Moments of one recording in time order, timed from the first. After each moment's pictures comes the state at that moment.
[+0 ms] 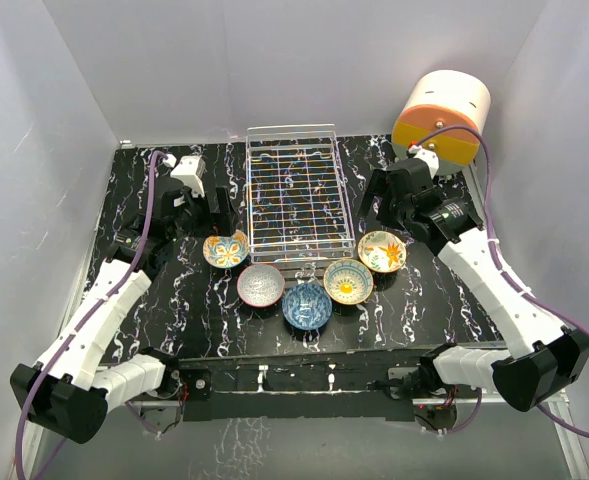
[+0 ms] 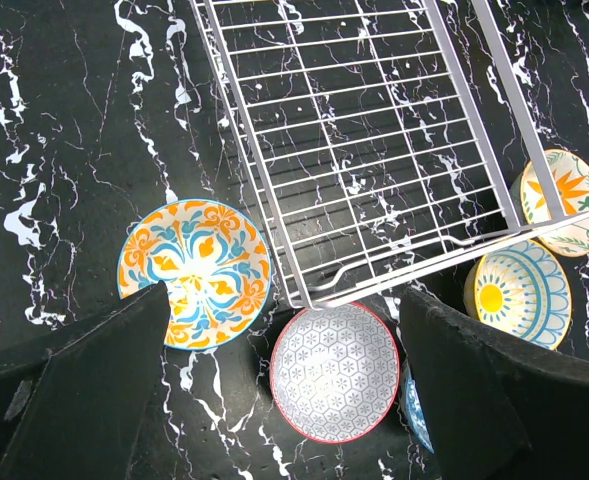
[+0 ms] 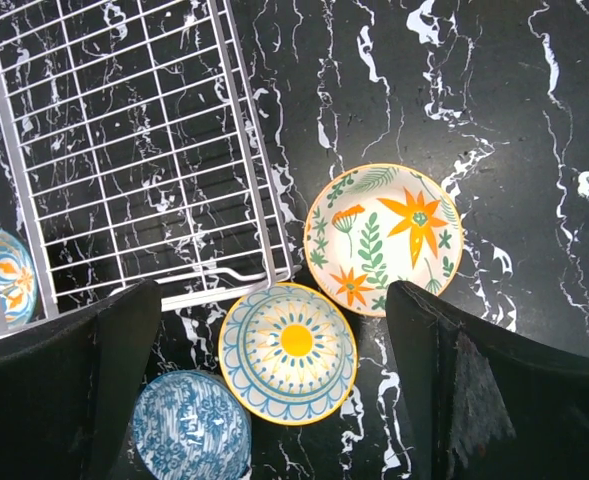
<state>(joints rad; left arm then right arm) -0.36 1.07 1.06 -0.52 0.05 -0.27 0.44 1.22 1.30 -0.82 0.30 0.61</state>
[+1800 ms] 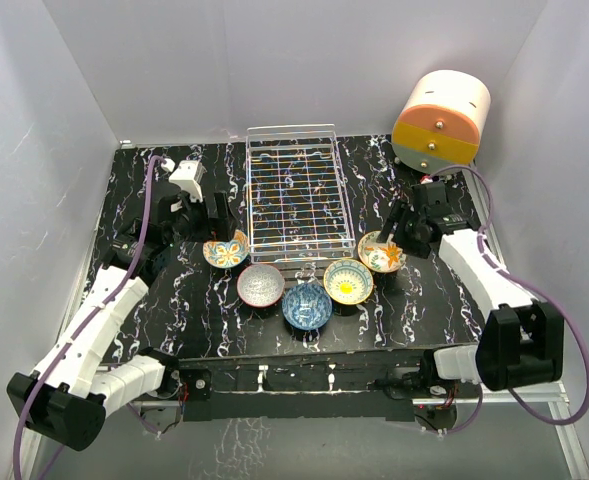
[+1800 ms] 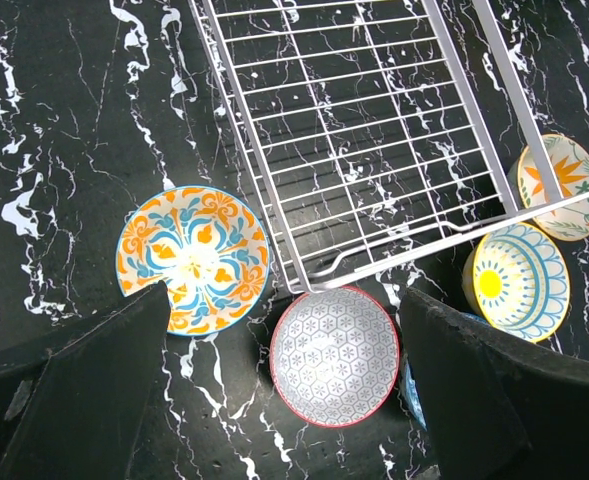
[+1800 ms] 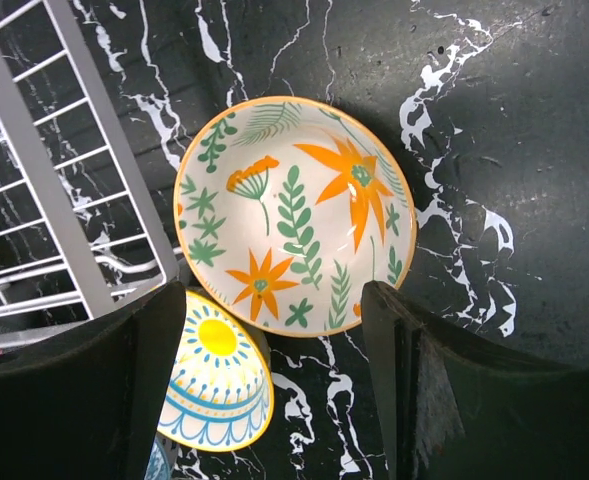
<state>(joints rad) -0.36 1.03 1.04 -0.54 0.06 -0.26 0.12 1.27 0.94 -0.60 -0.07 0.50</state>
